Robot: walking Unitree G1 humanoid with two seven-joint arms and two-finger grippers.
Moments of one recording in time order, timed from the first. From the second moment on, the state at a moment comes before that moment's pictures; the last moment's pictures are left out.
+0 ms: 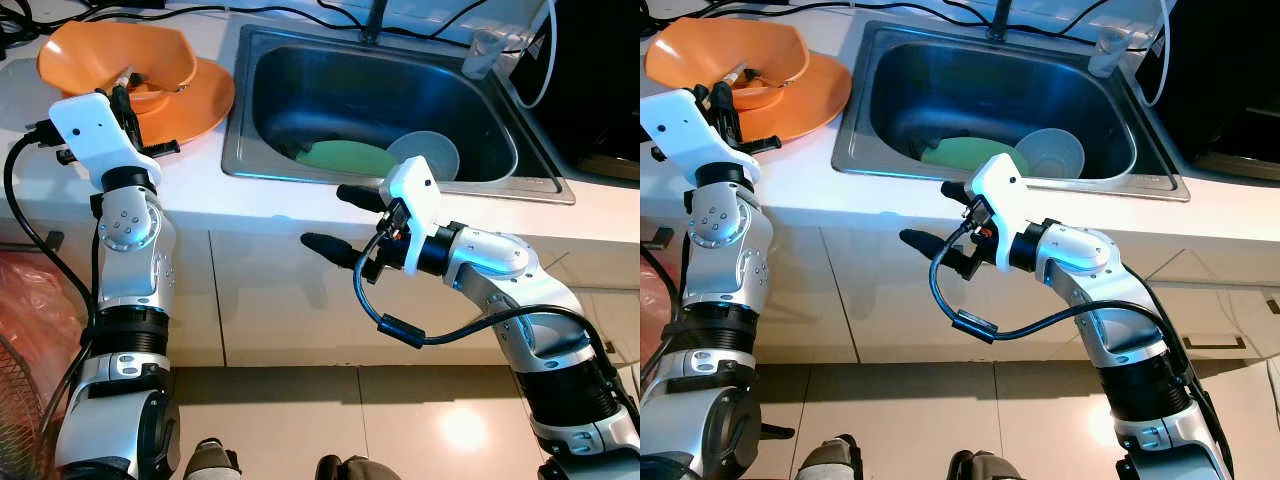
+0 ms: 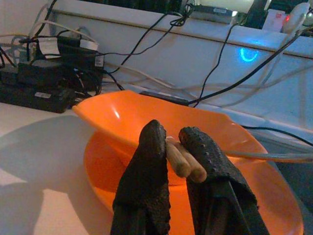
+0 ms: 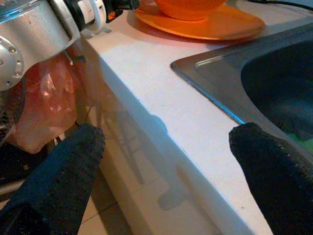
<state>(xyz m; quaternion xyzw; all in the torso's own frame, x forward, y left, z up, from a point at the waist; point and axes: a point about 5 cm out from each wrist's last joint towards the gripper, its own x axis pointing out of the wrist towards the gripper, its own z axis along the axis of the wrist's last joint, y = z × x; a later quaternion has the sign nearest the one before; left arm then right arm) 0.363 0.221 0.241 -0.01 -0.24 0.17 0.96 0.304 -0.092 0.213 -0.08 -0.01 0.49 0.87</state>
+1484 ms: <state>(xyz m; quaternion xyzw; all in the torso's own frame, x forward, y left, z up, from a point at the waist) 0.365 0.197 0.301 -0.10 -0.30 0.09 0.94 0.339 -0.091 0.230 0.08 -0.08 0.34 0.93</state>
